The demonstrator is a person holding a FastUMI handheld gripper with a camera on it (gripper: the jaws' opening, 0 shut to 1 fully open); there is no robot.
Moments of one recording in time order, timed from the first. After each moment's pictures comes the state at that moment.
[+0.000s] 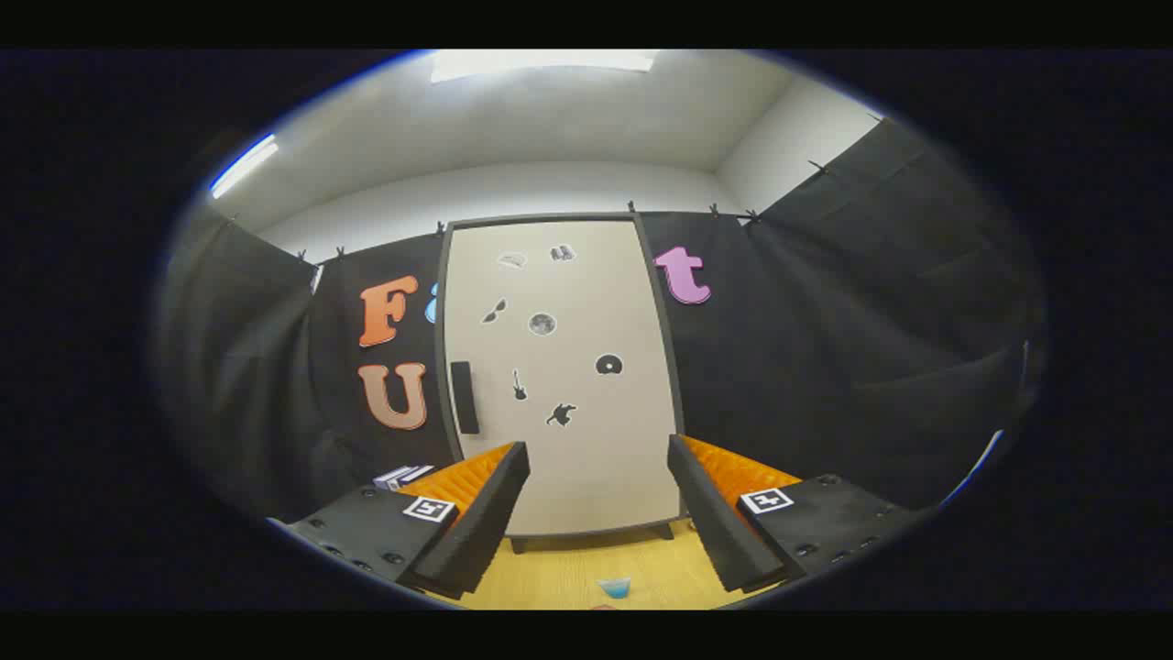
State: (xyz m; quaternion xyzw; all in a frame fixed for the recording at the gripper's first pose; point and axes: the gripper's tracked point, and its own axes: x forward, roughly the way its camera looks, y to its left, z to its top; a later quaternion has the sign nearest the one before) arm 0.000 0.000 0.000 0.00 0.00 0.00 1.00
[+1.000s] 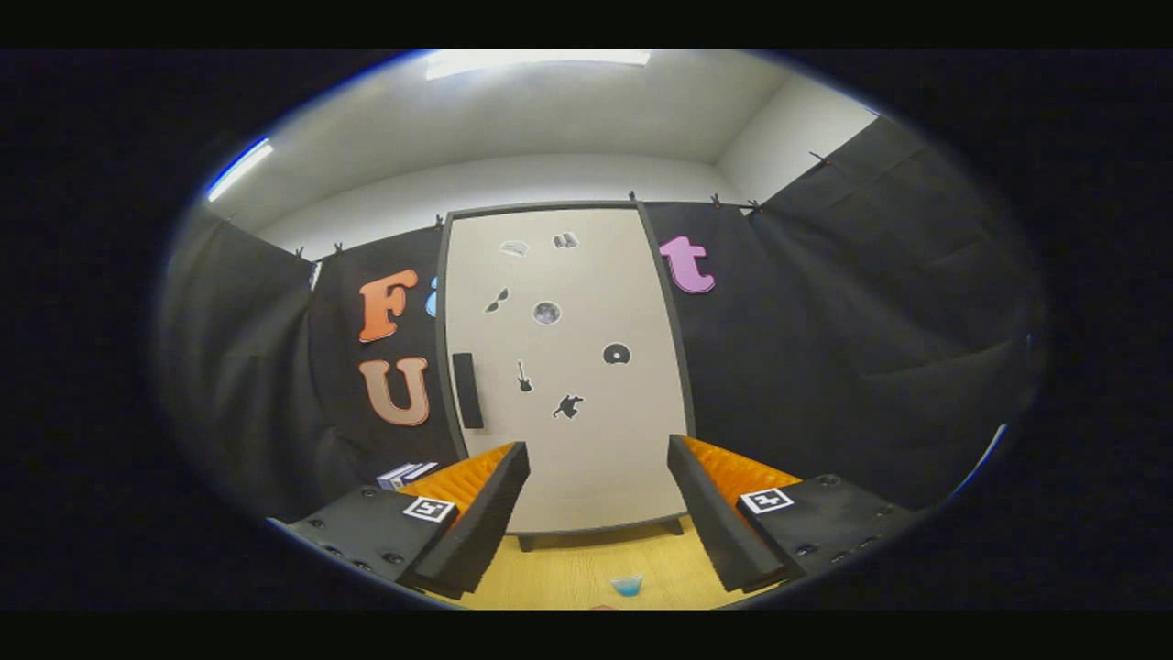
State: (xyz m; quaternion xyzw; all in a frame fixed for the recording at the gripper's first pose) arm 0.017 0.013 -0.012 0.00 0.02 0.01 1.00
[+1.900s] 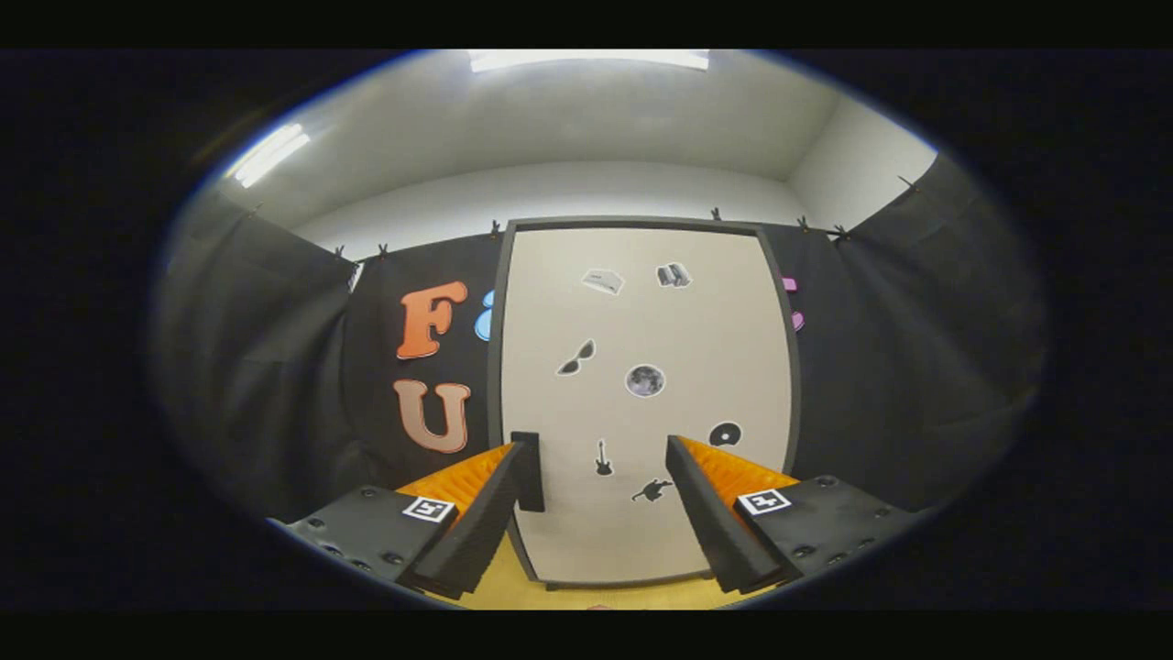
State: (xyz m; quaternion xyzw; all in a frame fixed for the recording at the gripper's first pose) arm 0.171 0.121 0.075 -0.03 0.00 0.09 1.00
